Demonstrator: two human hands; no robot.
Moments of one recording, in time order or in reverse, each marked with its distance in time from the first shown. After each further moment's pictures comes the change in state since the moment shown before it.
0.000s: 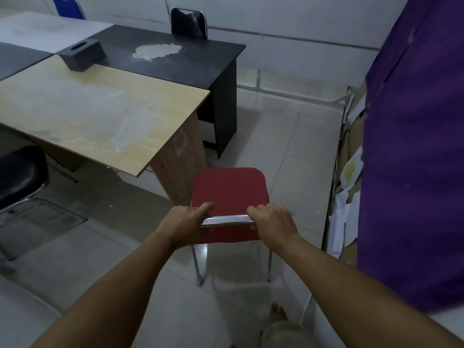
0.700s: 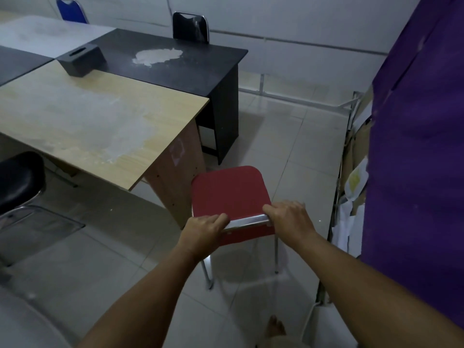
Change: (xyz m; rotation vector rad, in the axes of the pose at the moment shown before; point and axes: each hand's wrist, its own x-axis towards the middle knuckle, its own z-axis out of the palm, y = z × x) left_hand 0.066 0.031 0.032 0.044 0.248 -0.011; right_hand 0.043 0.079 -0.011 -0.034 -0.095 0.016
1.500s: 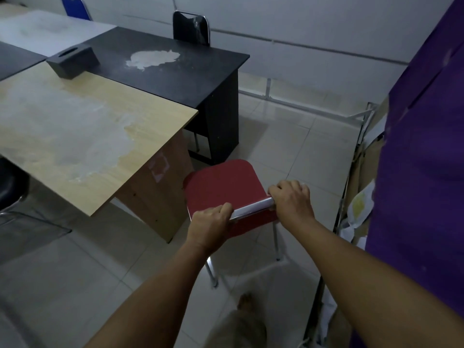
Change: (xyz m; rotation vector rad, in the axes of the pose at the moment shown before) left_hand 0.176 0.024 0.060 0.093 -0.029 -0.231; right_hand 0.129 0.165 0.019 -0.041 -0.006 0.147
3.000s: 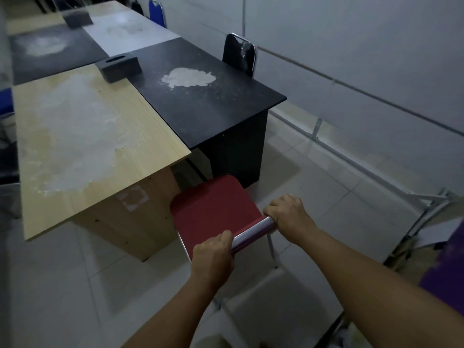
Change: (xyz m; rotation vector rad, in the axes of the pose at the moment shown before) left_hand 0.302 0.103 0.100 -0.043 -0.065 -0.610; right_hand 0.338 0.236 0.020 0.131 -0.101 -0.651
